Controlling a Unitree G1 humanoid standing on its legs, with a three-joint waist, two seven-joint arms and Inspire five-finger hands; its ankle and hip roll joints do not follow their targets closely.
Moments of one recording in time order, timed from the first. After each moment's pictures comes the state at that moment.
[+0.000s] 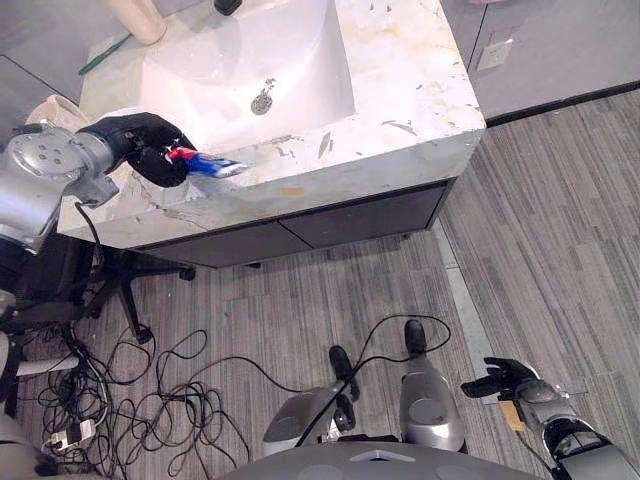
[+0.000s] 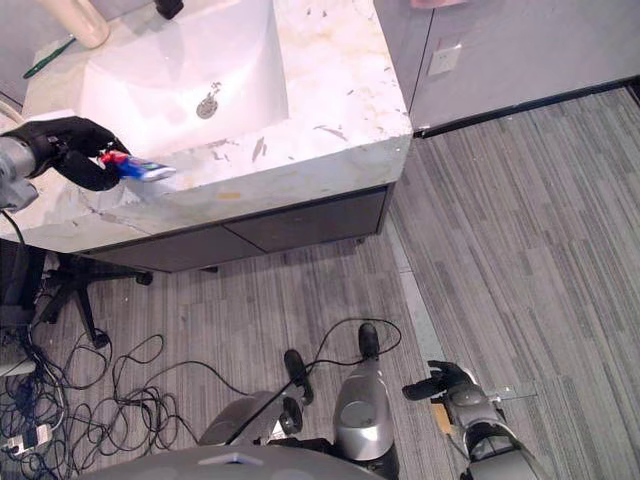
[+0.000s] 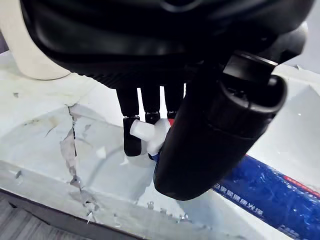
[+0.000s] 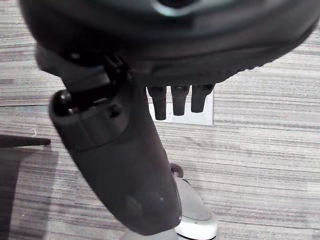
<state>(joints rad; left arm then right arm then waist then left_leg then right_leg) -0.83 1.19 -0.48 0.38 -0.27 0.29 -0.45 -0.15 -0.52 0.23 1.12 0.12 0.12 -0.02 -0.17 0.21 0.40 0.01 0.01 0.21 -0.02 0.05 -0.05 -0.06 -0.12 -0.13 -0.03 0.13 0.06</state>
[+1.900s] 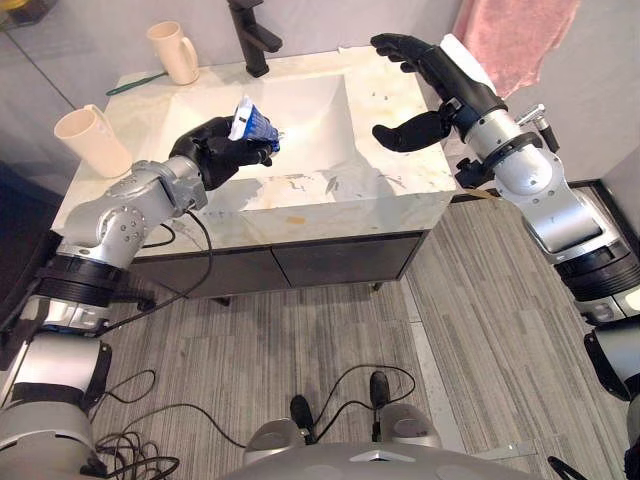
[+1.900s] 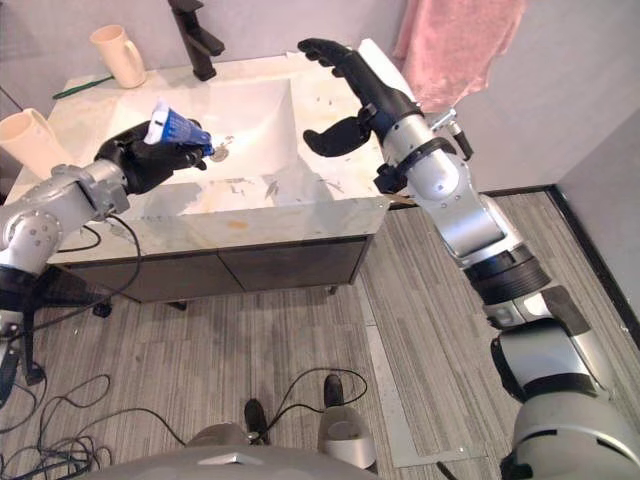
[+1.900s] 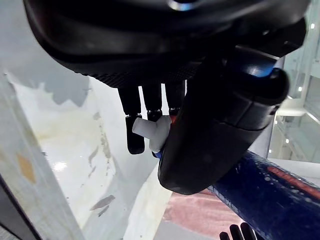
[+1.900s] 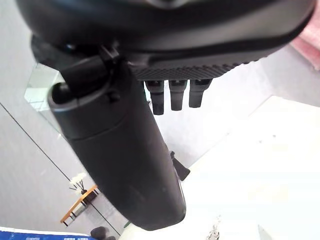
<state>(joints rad) -0.69 0.79 -0.21 0.25 -1.02 0.46 -0.10 -0.83 -0.78 0.44 0.10 0.04 0.05 0.02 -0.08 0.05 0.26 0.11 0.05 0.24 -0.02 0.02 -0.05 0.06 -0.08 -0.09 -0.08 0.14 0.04</state>
